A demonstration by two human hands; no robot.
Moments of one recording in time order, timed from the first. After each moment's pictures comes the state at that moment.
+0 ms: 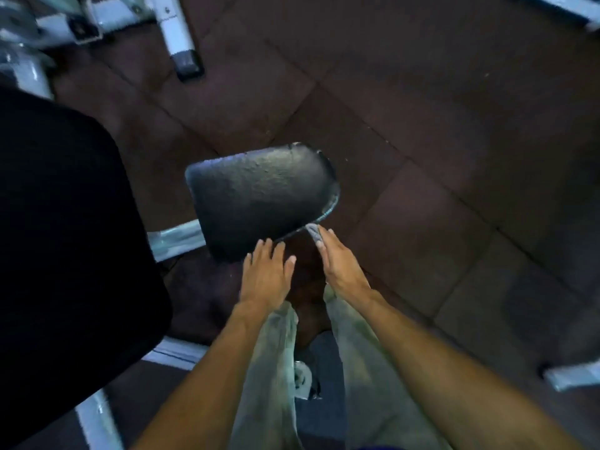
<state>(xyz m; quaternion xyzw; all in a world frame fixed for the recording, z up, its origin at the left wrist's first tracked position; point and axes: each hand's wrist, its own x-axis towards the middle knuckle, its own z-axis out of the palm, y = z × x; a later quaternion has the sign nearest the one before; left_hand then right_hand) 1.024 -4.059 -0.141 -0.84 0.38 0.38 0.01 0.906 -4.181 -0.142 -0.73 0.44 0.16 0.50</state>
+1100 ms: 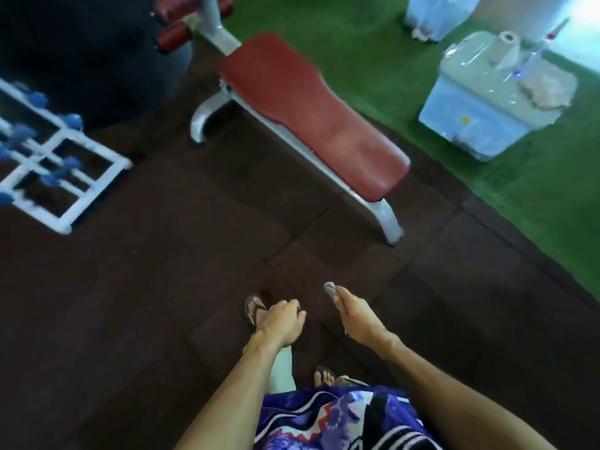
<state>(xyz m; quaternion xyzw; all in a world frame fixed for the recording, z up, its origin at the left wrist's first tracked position) 0.469 -4.469 0.006 -0.38 0.82 0.30 0.31 0.331 -4.343 0.007 -0.29 0.82 -0.22 0.43</state>
